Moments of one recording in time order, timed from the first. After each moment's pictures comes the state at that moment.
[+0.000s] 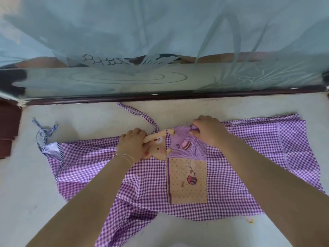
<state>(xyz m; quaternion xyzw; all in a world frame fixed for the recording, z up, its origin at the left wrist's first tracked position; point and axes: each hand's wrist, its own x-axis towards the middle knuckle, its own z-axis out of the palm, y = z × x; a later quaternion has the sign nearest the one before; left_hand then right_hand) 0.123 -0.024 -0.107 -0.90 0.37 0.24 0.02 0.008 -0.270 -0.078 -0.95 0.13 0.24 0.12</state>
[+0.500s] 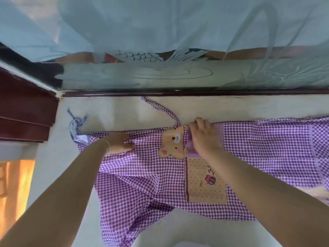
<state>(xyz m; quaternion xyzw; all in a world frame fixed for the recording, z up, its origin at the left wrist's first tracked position) 0.185 0.068 -0.067 -0.84 0.24 0.47 0.09 0.013 -0.177 -0.108 -0.98 0.13 0.15 0.06</state>
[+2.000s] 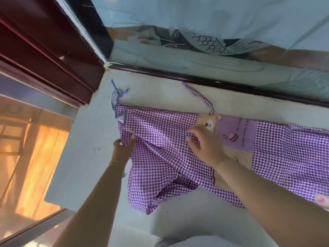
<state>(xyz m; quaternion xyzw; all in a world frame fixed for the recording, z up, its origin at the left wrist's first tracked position) 0.085 0.208 -0.089 -0.76 -0.30 0.27 -0.51 0.001 -0.067 -0.088 -0.95 0.01 0.01 0.32</state>
